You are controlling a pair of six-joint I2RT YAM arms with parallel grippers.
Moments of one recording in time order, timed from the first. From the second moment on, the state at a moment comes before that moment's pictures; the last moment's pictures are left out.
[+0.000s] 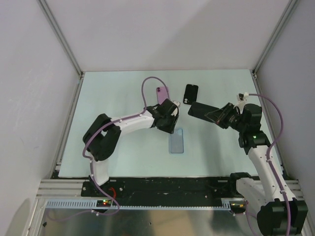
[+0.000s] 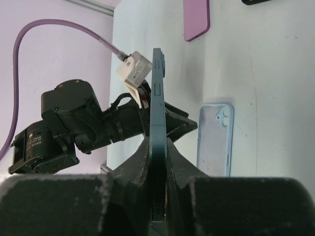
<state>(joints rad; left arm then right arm) -0.80 1.88 1.30 -0.44 0.01 -0.37 0.05 0.87 0.69 -0.18 -0.56 0.84</state>
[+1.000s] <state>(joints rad) -0.73 1.76 1.12 -0.48 -0.20 -0.82 0.07 0.82 0.69 -0.28 -0.50 0.81</state>
